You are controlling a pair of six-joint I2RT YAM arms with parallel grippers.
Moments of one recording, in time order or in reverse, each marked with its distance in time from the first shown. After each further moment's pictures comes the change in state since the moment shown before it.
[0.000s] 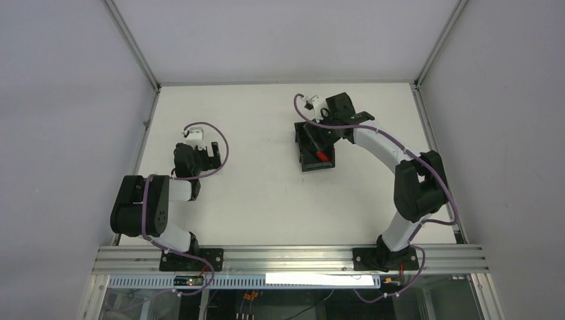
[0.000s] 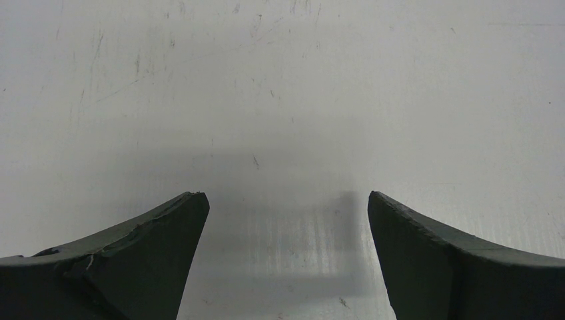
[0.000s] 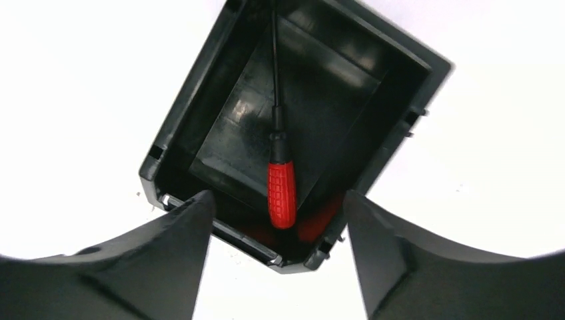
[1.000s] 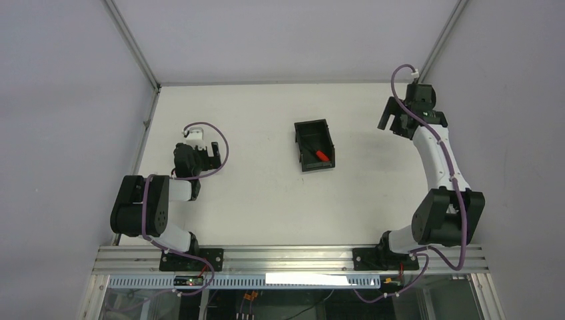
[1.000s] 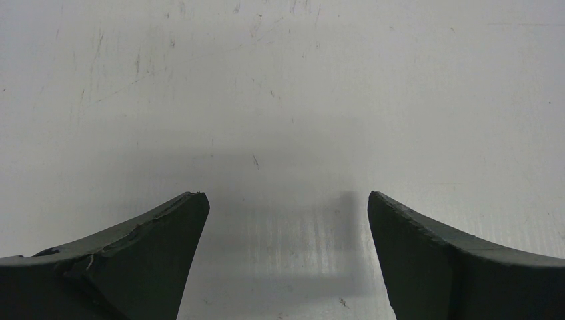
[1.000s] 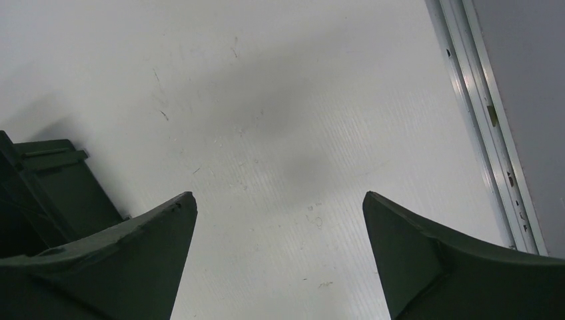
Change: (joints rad) left arm 0.000 0.000 0.000 0.000 0.000 0.000; right arm -0.507 -0.293 -0.011 -0.185 0.344 0.490
